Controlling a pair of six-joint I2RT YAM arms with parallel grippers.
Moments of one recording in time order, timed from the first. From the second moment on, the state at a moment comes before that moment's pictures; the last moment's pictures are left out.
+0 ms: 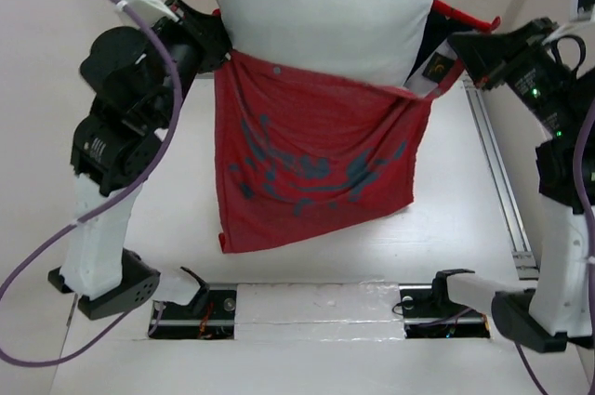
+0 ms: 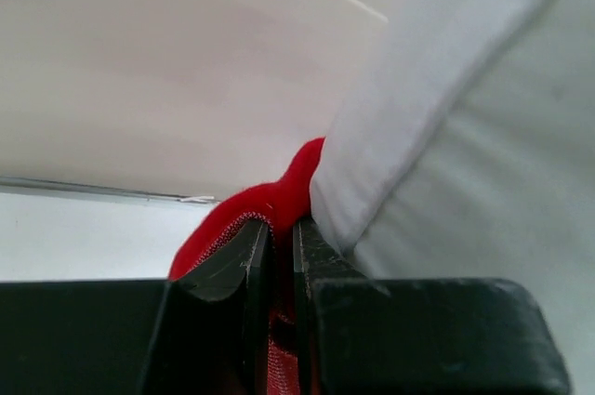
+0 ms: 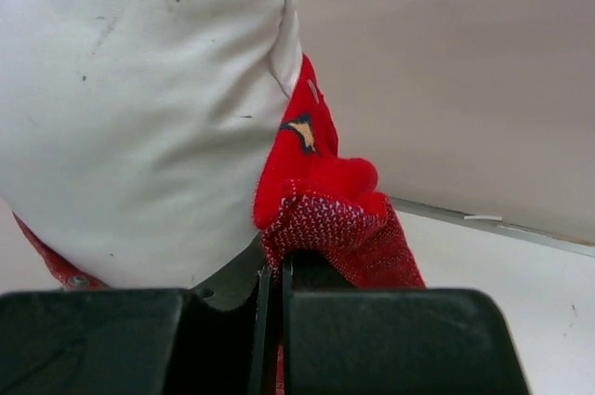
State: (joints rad) left arm -0.63 1.38 2.27 -0.74 -0.36 -0.49; right arm 0.06 1.18 2.00 -0.54 -0.45 0.47
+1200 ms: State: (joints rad) left arm -0.63 1.15 1.84 -0.47 -0.29 -0.54; right arm 0.04 0.97 1.78 -0.44 -0.54 0.47
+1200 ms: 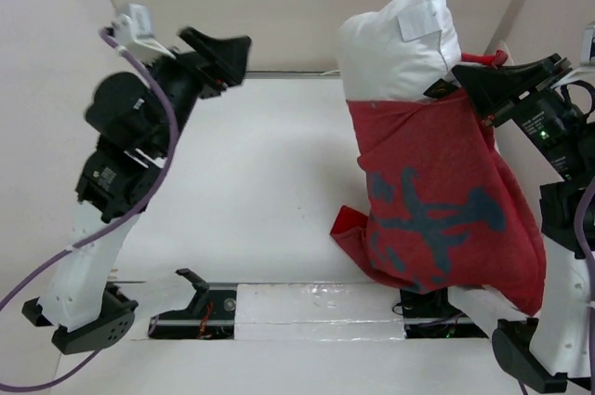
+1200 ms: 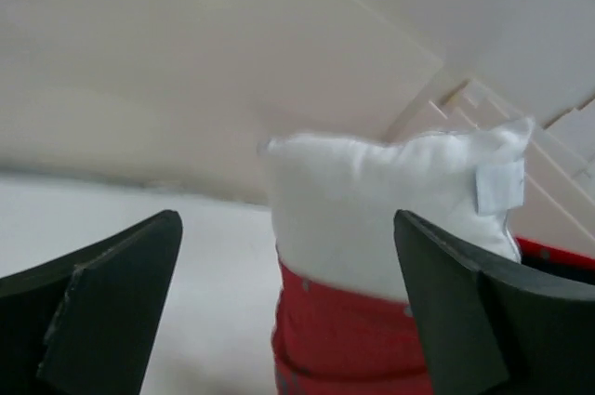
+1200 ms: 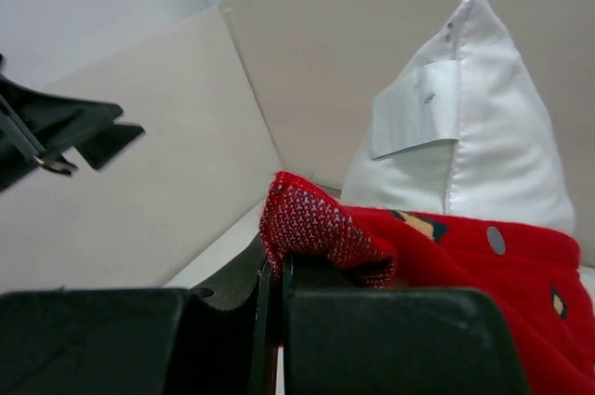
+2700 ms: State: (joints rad) left arm -0.59 1.32 1.08 0.28 0.21 -0.95; right arm 0.04 0.88 1.57 -0.12 -0.79 0.54
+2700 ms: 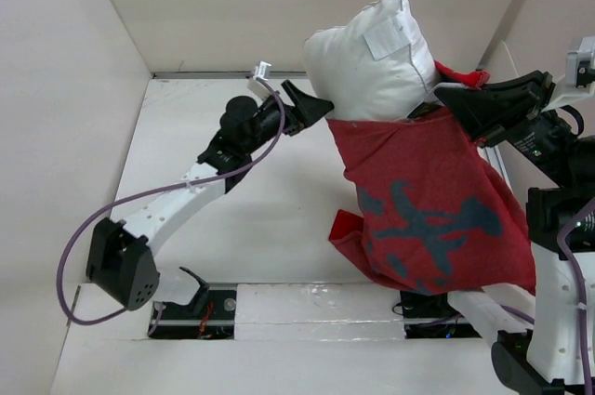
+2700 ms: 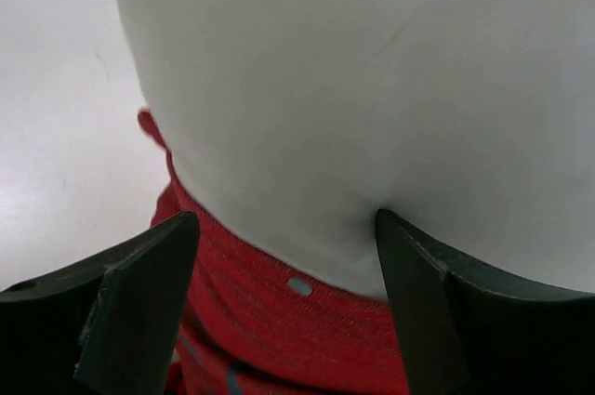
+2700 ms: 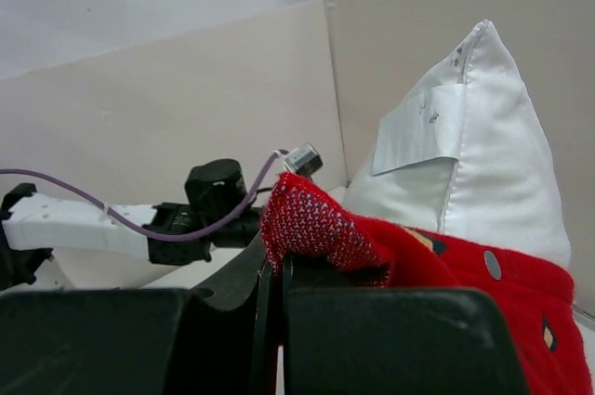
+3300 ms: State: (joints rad) left arm -0.63 1.52 1.11 0.41 0.44 -1.15; right arm 0.04 0.85 1.54 -0.15 -0.74 0.51
